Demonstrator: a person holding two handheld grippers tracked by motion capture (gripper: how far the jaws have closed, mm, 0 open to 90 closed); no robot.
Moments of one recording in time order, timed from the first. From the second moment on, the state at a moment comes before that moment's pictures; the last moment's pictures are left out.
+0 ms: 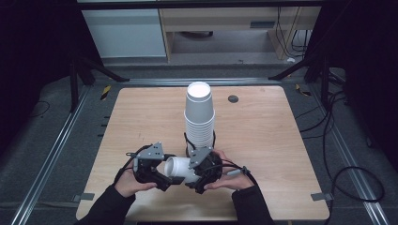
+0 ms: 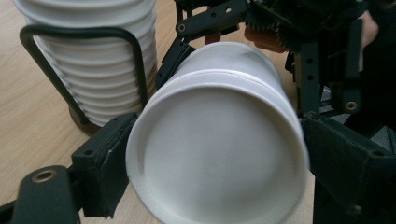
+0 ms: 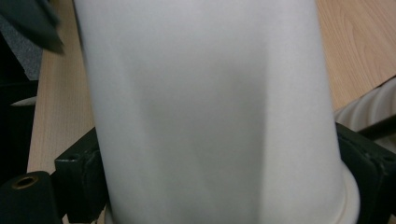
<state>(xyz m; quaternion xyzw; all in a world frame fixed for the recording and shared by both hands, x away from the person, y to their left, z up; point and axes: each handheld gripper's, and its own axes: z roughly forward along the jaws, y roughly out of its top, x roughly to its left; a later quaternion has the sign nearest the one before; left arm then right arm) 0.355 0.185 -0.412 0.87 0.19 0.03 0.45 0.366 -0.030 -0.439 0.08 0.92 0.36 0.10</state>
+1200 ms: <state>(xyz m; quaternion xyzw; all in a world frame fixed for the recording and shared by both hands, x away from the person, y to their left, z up) 0.361 0.213 -0.401 0.85 0.20 0.05 0.48 0.367 -0.063 -0.421 0.13 0.87 0.46 0.11</state>
